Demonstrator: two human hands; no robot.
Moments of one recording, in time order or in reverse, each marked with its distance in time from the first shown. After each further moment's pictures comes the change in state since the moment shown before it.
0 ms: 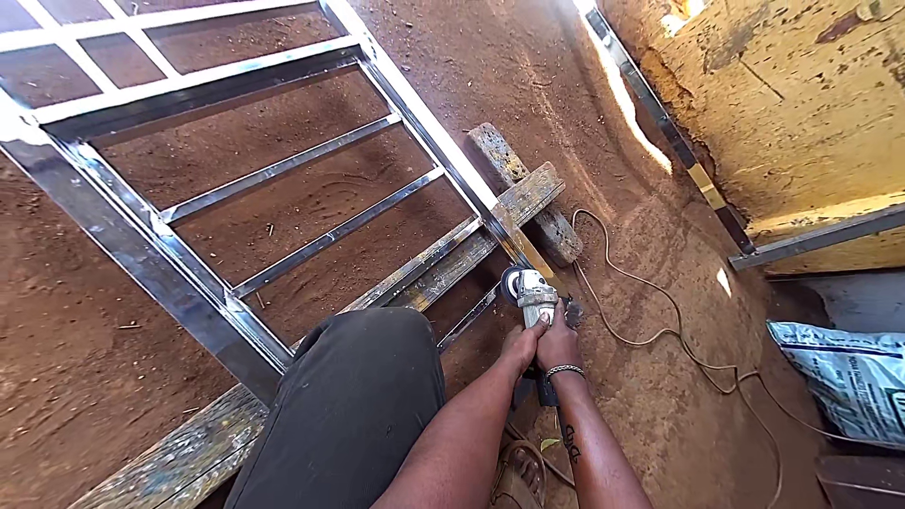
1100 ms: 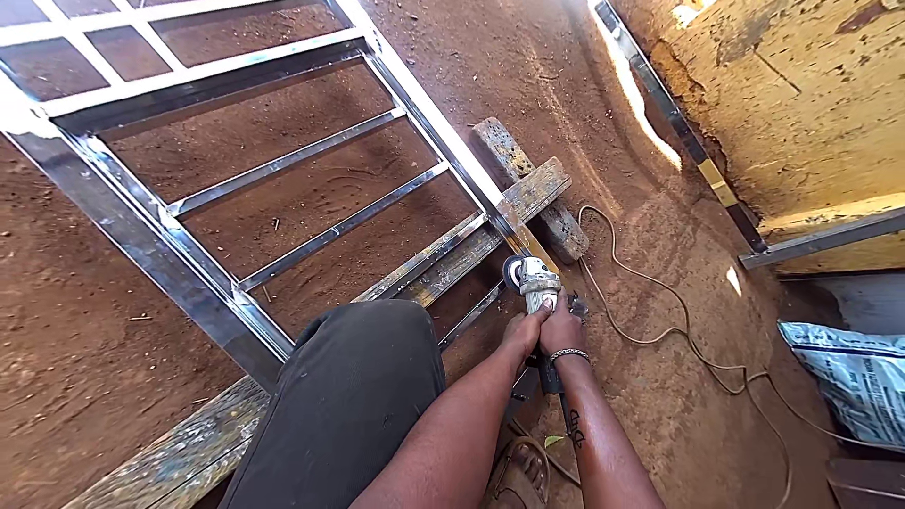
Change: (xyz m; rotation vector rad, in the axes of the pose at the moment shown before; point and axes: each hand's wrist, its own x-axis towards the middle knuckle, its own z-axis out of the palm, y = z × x) left_hand -0.018 0.027 -0.006 0.079 0.027 -0.012; right_hand -0.006 -0.028 -0.027 -0.024 -0.077 0.045
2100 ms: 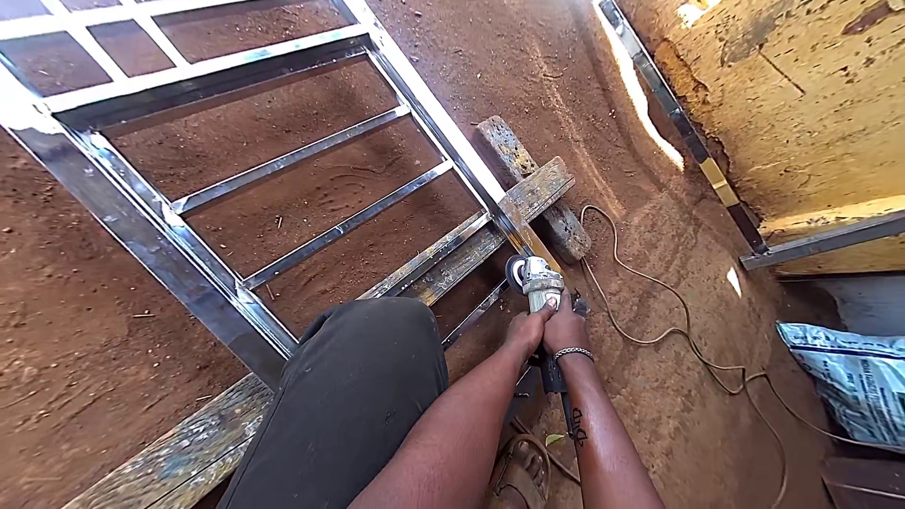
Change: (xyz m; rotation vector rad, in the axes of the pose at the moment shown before) left_hand -0.008 0.010 -0.002 0.056 0.019 -0.020; right_hand 0.001 -0.002 -0.003 -0.018 -0.001 0.012
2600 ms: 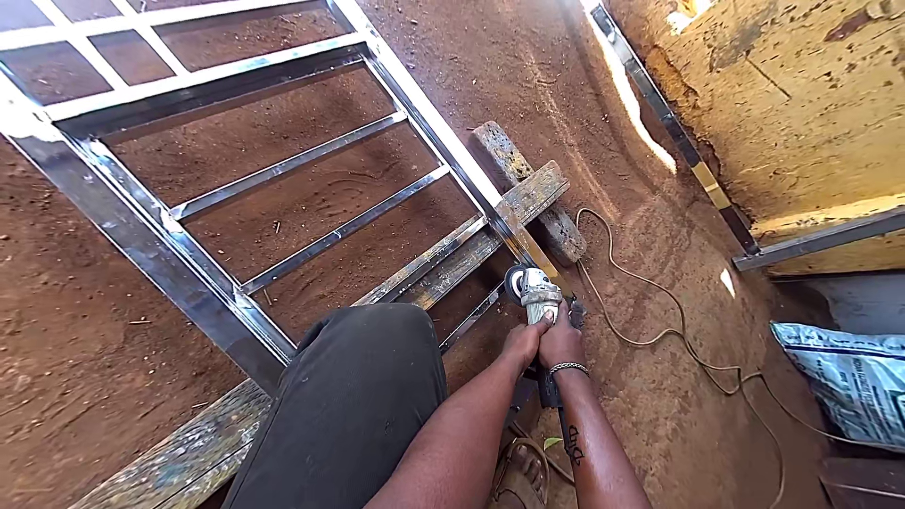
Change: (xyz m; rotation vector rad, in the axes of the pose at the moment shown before) left_hand 0.012 -0.027 0.005 -0.042 -0.051 0.019; right_hand -0.006 0.013 0.017 0.024 0.029 0.021
